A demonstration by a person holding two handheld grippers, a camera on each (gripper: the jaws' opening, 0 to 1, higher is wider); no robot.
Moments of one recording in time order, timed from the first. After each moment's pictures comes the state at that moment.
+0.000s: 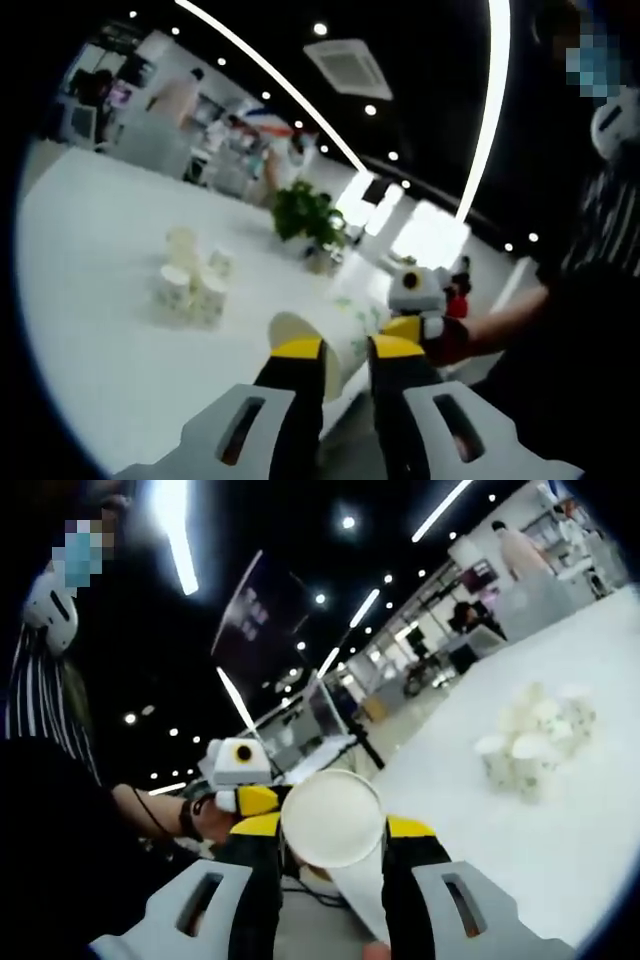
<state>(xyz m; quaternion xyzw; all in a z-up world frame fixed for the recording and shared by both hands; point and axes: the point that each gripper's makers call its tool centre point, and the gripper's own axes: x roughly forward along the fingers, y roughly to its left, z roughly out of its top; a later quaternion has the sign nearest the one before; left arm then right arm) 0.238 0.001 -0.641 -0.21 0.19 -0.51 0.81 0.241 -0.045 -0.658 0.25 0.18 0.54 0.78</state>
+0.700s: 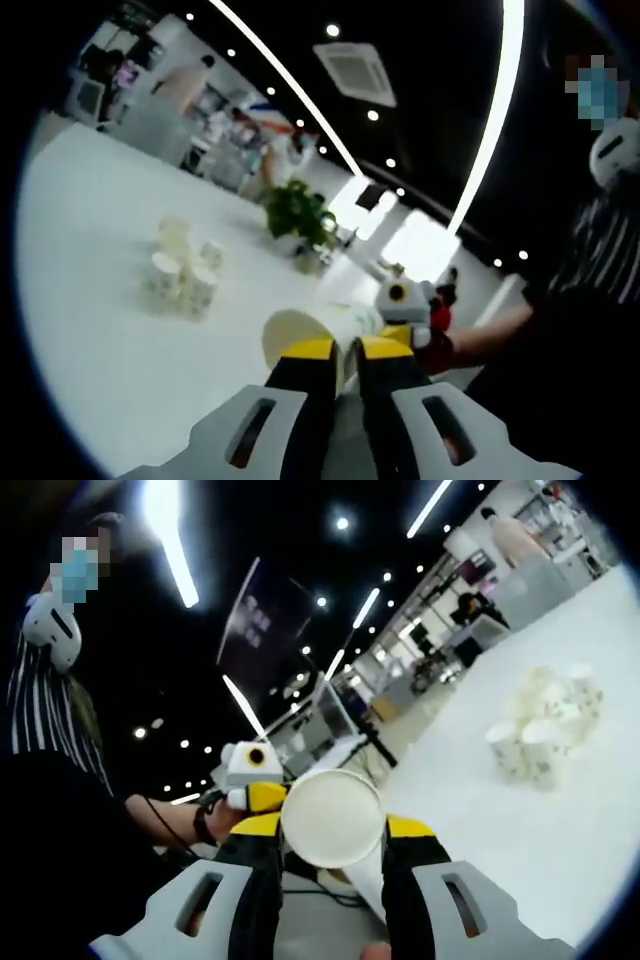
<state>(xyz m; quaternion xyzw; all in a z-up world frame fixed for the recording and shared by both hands) 0.232 0.001 -0.635 -0.26 0.21 -0.52 0.79 0.233 -0.043 -0.657 0.29 0.19 0.55 0.76</state>
